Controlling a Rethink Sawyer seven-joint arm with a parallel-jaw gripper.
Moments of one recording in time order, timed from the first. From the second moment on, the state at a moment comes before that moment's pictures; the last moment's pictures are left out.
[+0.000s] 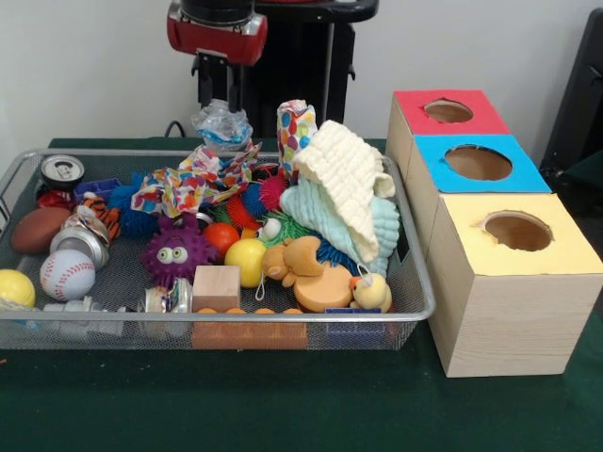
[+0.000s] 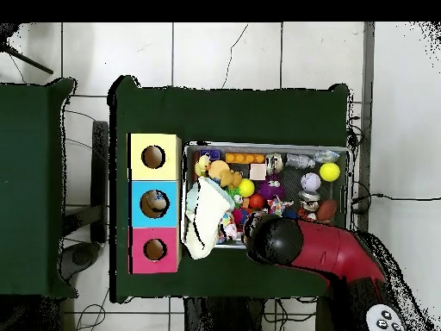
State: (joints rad) arm -0.48 -0.86 0.06 1.88 -0.26 0.65 1.75
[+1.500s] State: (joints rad) arm -0.35 -0.88 0.04 1.57 -0.22 1.00 1.75
